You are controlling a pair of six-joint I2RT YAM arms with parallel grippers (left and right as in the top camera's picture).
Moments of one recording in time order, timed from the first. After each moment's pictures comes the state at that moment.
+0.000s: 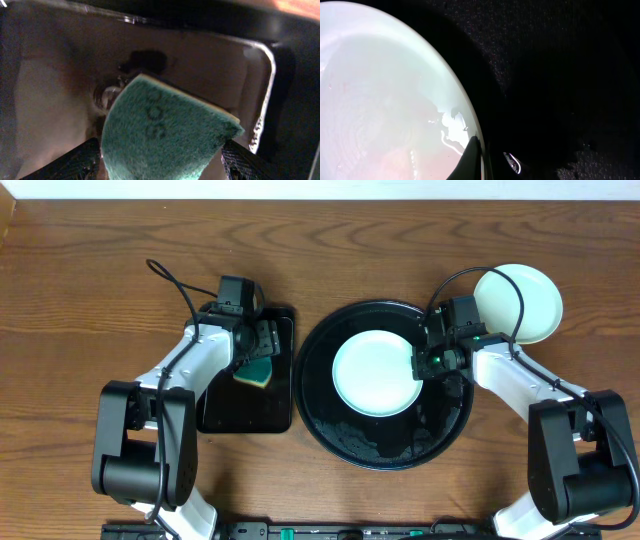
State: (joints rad) left arm -0.15 1.81 1.07 -0.47 0.05 -0.33; right arm 0.21 1.77 0.94 -0.40 -0.22 0.14
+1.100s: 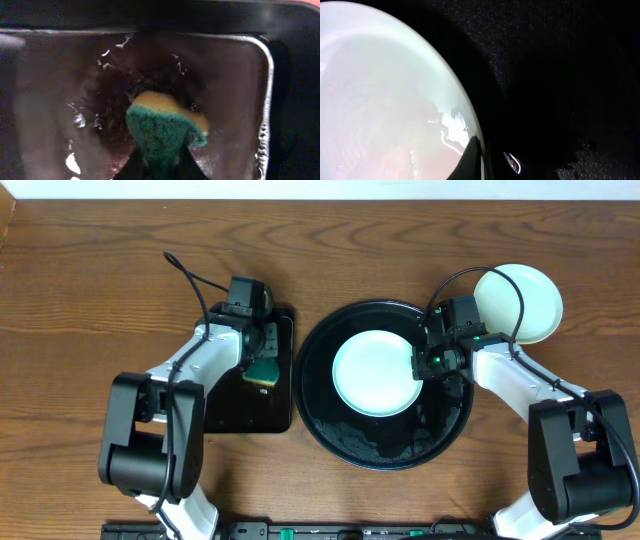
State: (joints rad) left arm -0.19 1.85 1.07 -0.43 0.01 -0.23; right arm 0.21 1.77 0.94 -0.40 -0.22 0.14
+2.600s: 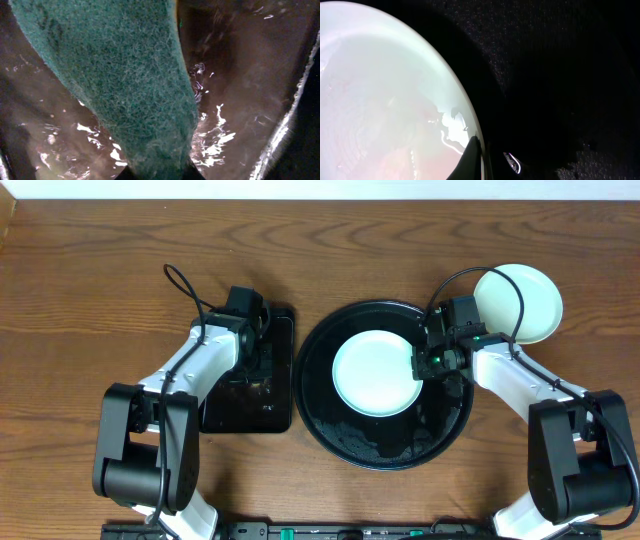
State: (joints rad) left arm -0.19 1.79 1.07 -0.75 0.04 -0.27; right arm 0.21 1.77 0.94 -0.40 -0.22 0.14
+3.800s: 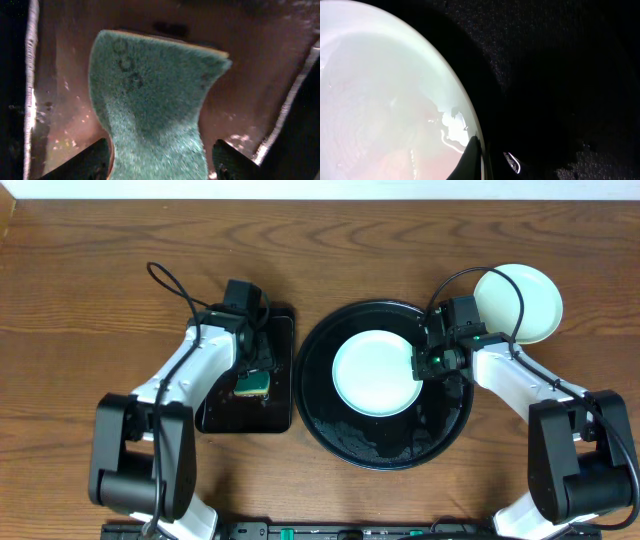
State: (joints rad) left arm -0.19 1.76 1.09 -0.73 -0.03 -0.44; right arm 0.21 1.77 0.94 -0.41 -0.22 0.14
